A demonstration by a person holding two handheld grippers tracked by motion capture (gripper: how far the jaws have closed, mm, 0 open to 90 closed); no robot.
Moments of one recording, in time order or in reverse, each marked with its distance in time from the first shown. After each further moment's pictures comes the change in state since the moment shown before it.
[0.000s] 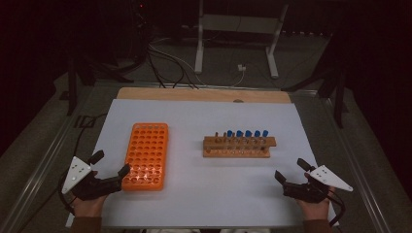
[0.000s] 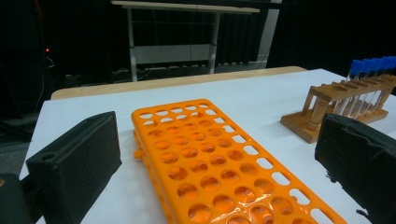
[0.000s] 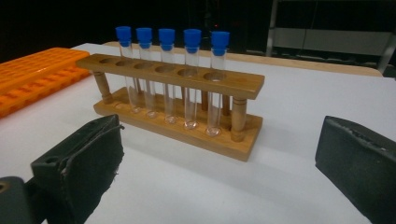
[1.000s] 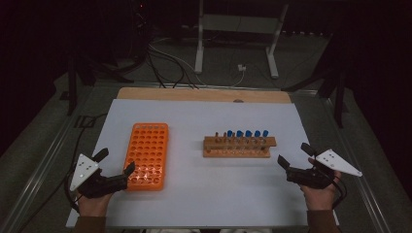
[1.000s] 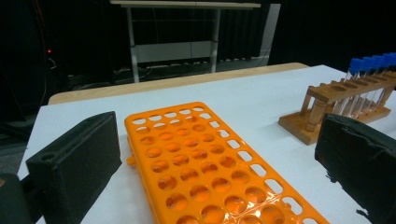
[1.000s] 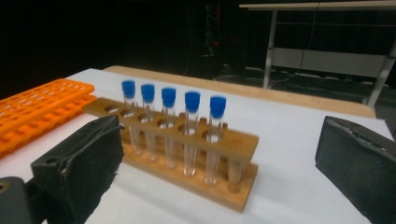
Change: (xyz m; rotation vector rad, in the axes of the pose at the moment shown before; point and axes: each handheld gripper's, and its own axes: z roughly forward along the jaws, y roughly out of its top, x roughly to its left) left arm -0.014 0.010 0.007 0.019 0.011 0.025; right arm -0.001 0.055 0.004 -0.058 0.005 -0.017
